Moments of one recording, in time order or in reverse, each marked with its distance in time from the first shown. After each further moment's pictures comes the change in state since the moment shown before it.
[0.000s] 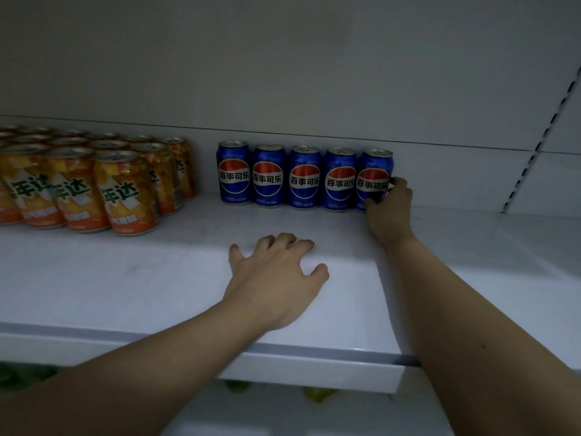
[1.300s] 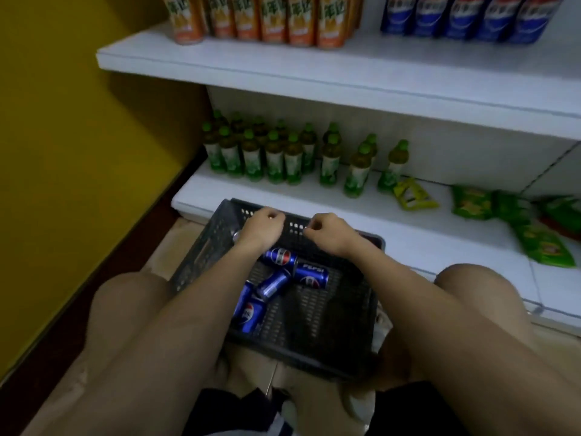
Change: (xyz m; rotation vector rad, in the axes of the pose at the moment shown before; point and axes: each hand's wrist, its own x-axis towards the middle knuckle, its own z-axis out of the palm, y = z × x) left_hand -0.358 -0.202 0.064 -0.628 -0.054 -0.736; right_hand -0.509 -0.078 0.040 -0.323 -1.142 0.093
